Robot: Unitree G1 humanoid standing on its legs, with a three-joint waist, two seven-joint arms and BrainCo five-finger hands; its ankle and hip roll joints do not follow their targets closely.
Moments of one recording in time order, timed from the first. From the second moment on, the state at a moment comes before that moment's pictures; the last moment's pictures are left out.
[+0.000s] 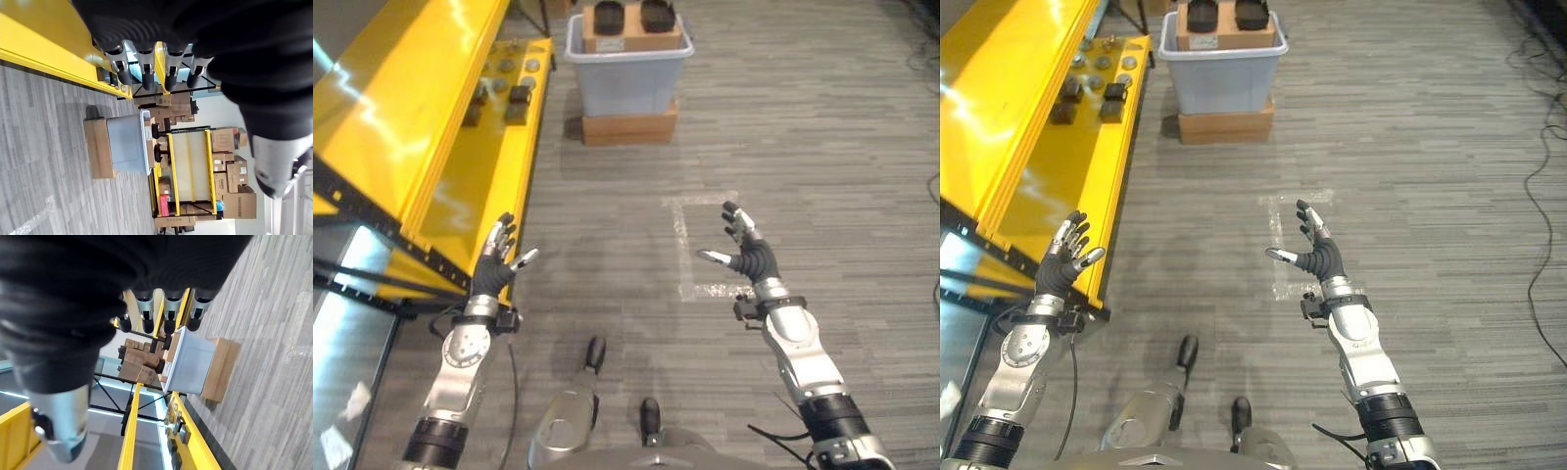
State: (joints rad) left arm 0.03 0.35 -0.08 0.03 -0.28 -0.25 0.08; right arm -0.08 -0.45 0.07 0.05 0.13 -0.22 -0.03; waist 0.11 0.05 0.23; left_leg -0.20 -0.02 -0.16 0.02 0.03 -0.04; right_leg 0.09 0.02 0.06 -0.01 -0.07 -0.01
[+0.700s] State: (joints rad) left arm -0.02 0.38 -0.05 0.04 -0.27 -0.24 0.01; right arm 0.01 -0.38 0.13 0.05 0.16 -0.17 0.05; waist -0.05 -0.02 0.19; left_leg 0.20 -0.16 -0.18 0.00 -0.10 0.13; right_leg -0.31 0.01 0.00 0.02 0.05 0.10
